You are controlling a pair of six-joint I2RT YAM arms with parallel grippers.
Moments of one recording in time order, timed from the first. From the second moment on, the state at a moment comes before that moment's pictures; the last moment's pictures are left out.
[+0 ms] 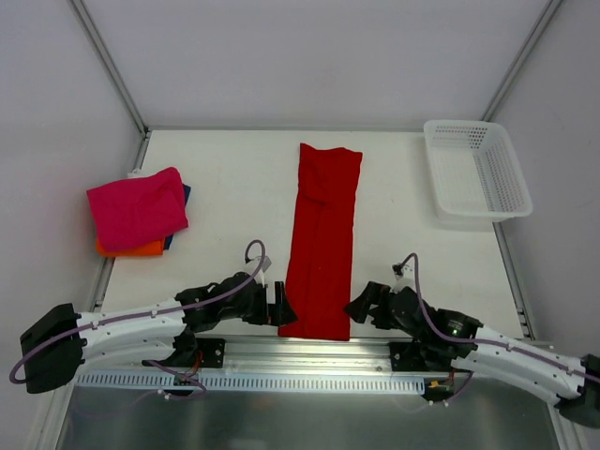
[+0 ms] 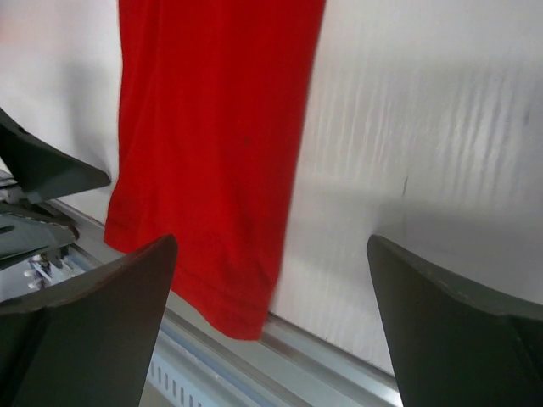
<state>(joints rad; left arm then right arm) -1.03 0.87 0.25 -0.10 0.05 -0.94 1.07 0.28 0.15 -0.53 0.26 1.07</state>
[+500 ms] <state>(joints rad) -1.30 0.81 0.20 -0.10 -0.11 -1.25 1.68 0.75 0.23 -0.39 0.74 1.61</state>
